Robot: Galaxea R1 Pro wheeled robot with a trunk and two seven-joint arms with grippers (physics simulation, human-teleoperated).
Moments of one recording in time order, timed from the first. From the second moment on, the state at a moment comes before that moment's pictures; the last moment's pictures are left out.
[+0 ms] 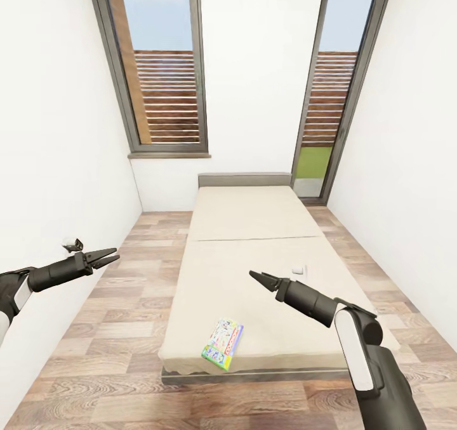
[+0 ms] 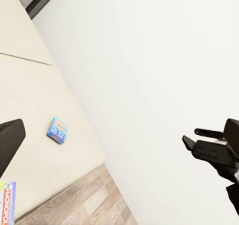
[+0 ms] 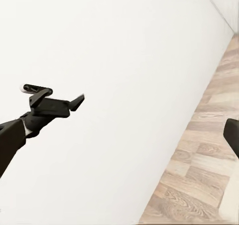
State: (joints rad) left arm -0.99 0.47 0.37 -0.34 -0.01 0.58 -1.57; right arm -0.38 0.06 -0.12 -1.51 -0.43 0.81 0.79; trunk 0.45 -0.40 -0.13
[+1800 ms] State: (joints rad) left arm -0.99 0.38 0.34 -0.35 -0.03 0.70 -1.55; right arm -0.46 0.02 -0.44 -0.66 -0.44 0.74 0.81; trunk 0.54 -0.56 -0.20
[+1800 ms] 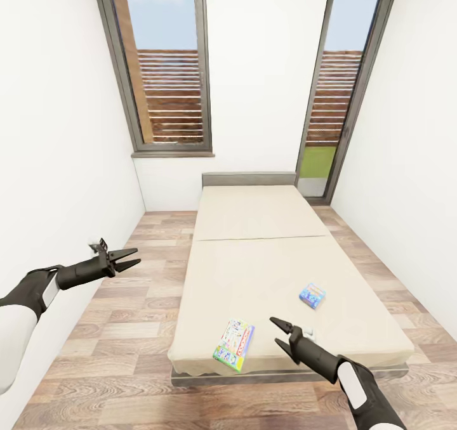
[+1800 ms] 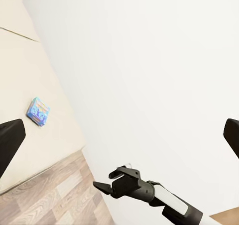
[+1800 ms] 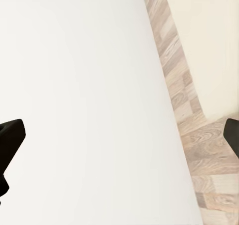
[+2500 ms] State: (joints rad) left arm -0.99 0.38 0.34 -0.36 -0.02 0.71 -1.55; right arm -0.46 0.03 -0.46 -0.63 -0.46 0.70 0.80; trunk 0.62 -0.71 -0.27
